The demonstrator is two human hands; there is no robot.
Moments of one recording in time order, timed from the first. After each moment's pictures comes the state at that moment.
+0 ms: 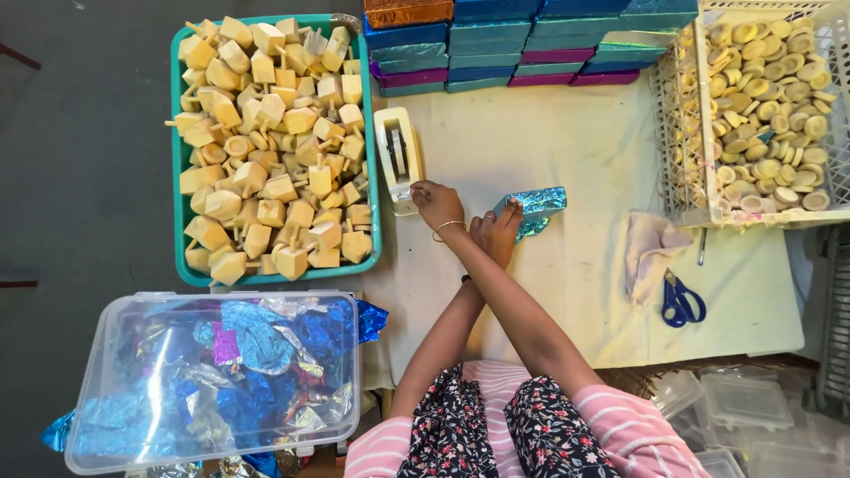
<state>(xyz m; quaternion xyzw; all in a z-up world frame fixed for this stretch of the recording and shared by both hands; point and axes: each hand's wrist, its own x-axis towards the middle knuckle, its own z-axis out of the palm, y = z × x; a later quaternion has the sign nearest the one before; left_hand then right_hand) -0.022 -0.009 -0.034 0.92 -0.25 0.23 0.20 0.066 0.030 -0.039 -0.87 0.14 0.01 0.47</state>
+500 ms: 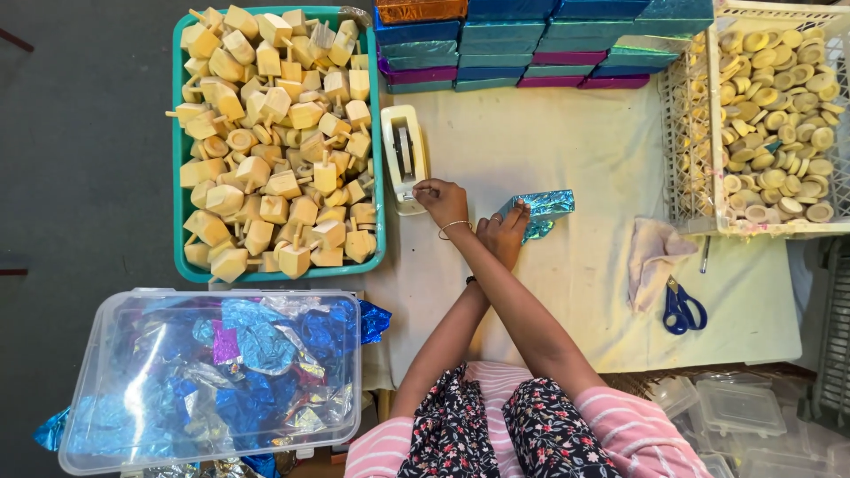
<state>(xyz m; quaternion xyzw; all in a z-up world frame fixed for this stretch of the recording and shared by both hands) -0.021 -0.010 -0.033 0.91 -0.24 0.24 0.23 0.073 0.027 -0.052 -0.82 0.13 -0.02 0.55</state>
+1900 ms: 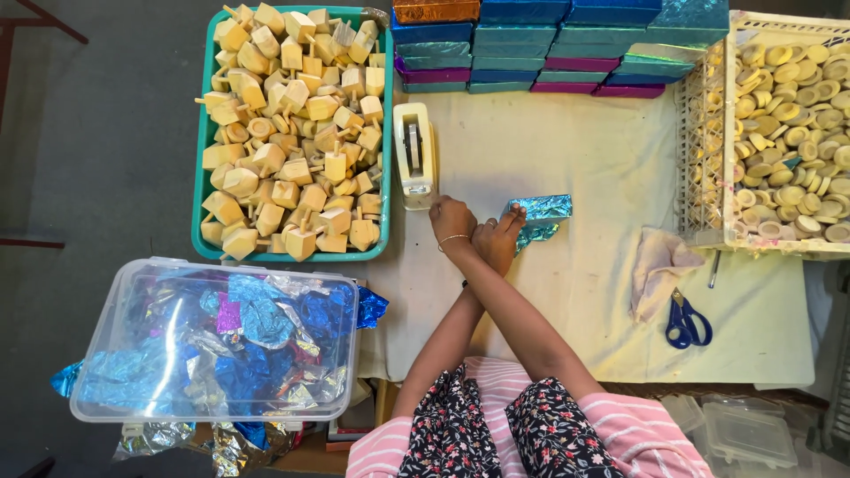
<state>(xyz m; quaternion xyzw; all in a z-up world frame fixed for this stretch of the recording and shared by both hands) -0.030 -0.004 -0.041 0.91 -0.23 0.26 0.24 0.037 0.035 -0.052 -0.92 0.16 0.02 0.36</state>
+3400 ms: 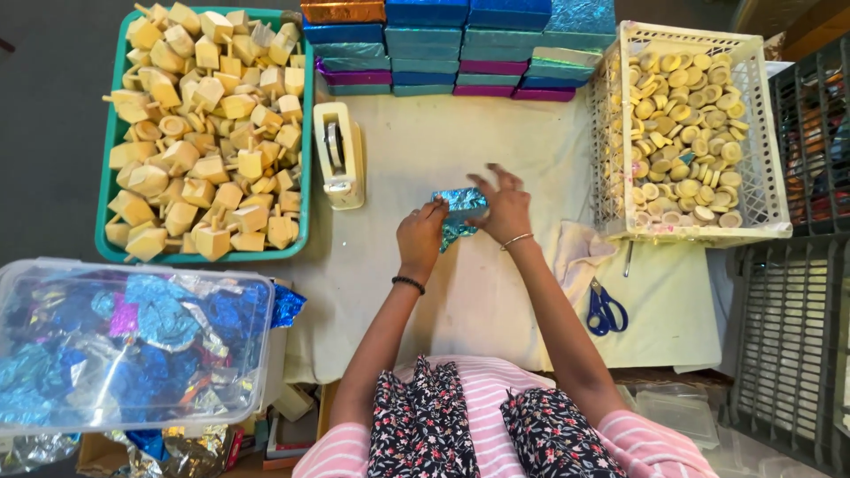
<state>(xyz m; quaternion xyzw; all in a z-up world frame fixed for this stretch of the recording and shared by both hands) -0.033 -0.018 0.000 0.91 -0.18 0.21 0.32 -0.029 -0.204 0.038 -0.98 -0.01 -0.15 0.13</state>
